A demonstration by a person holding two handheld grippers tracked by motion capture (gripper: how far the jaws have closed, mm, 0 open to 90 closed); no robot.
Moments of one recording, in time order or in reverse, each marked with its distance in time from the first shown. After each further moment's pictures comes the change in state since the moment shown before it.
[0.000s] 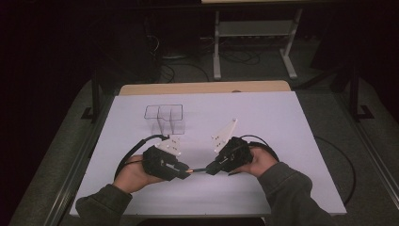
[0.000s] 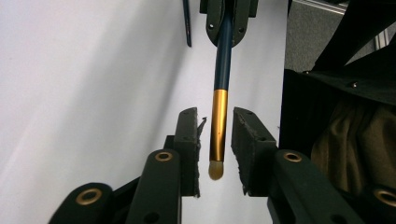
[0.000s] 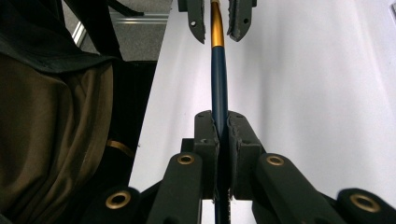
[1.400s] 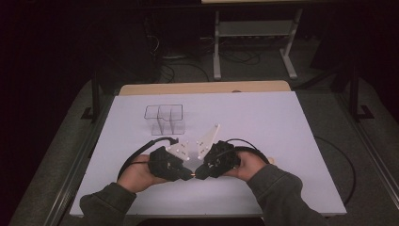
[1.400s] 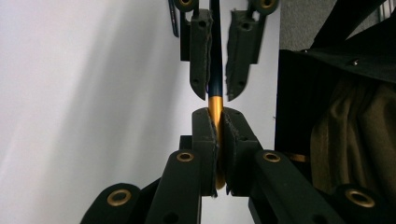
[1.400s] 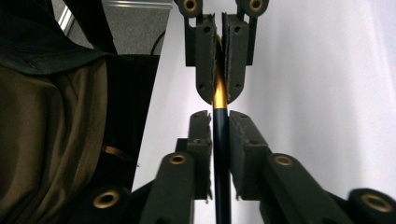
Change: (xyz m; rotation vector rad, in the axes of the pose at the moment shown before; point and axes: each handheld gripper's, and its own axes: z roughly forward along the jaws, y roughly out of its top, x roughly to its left) left arm -0.007 0.014 0.011 0.106 -0.018 0.076; right arm 0.010 0.031 0.023 0.076 -0.023 -0.033
